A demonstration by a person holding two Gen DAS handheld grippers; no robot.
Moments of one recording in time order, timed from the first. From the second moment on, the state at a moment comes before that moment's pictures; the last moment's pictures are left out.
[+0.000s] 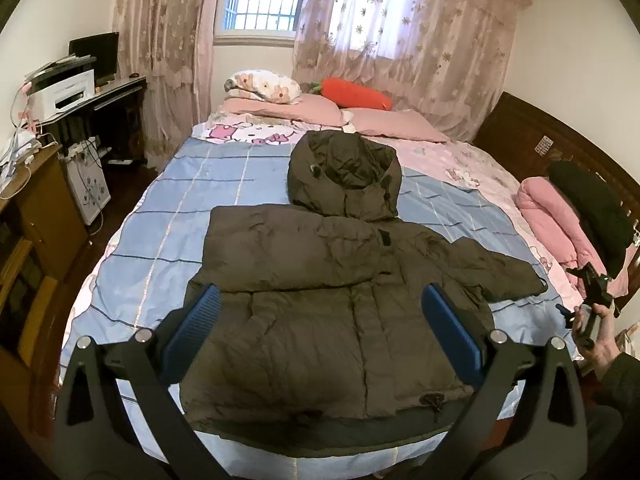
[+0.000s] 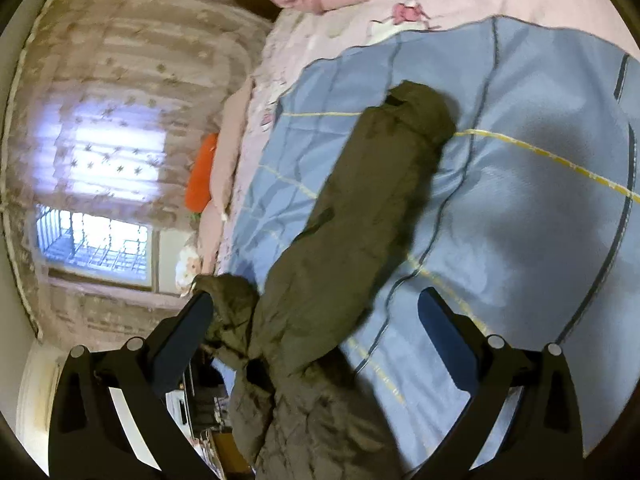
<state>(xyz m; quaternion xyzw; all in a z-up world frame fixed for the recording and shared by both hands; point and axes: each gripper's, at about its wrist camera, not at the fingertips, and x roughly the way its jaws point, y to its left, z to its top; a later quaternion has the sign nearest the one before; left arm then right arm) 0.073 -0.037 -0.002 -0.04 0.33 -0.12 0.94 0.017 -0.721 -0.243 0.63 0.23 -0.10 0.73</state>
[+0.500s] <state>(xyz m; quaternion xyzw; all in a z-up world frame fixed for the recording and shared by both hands) 0.082 -0.053 -0.015 -0.02 0.35 -0.12 0.93 0.064 -0.761 -0.316 0.67 0.21 -0.12 0.70</state>
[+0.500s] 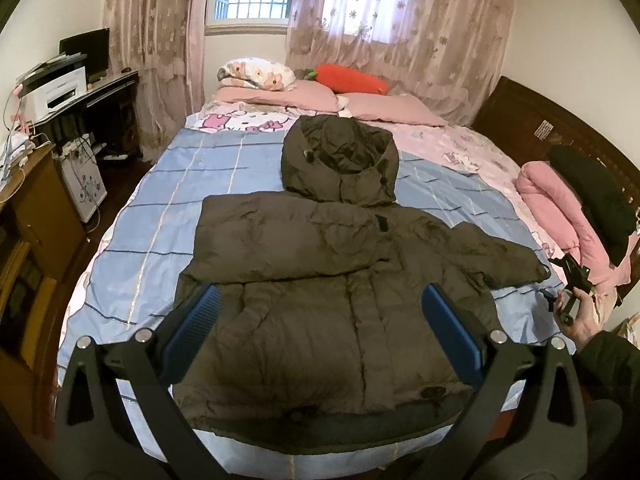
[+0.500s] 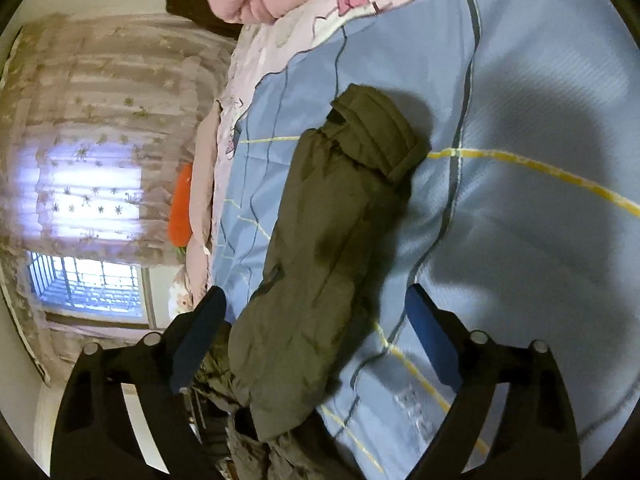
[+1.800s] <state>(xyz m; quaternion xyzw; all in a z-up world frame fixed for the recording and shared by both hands) 0.097 -0.050 -0.027 -0.01 0.37 -0.10 0.92 0.135 -0.748 -0.243 0.40 0.24 -0.25 0.85</state>
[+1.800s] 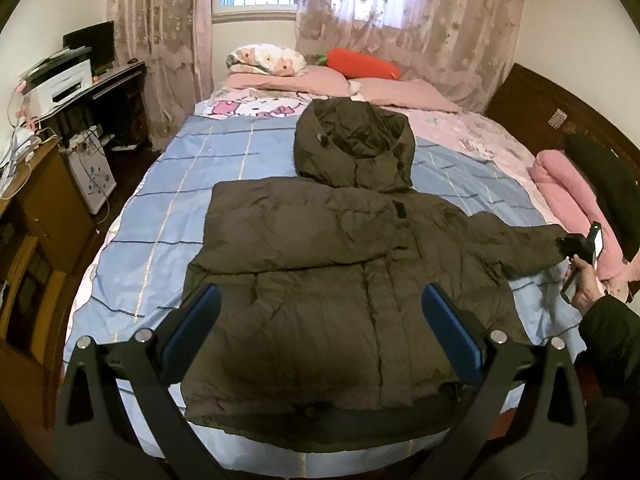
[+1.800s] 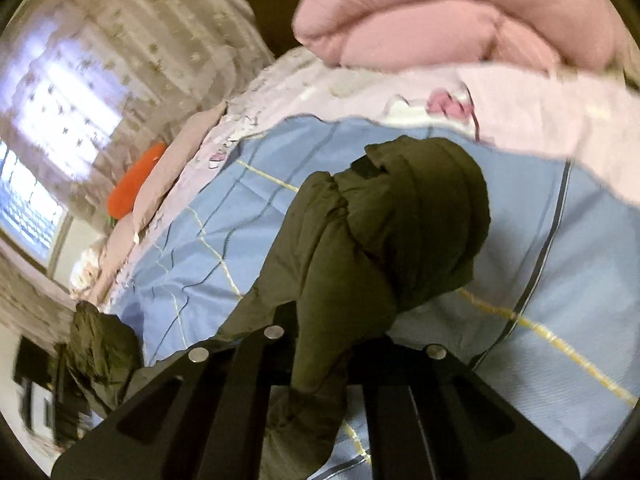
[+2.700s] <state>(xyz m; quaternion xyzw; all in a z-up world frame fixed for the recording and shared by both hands) 0.065 0.017 0.018 -0.07 0.29 -0.07 0.95 0.210 -0.502 -0.018 0.06 0.19 -0.17 0.97</state>
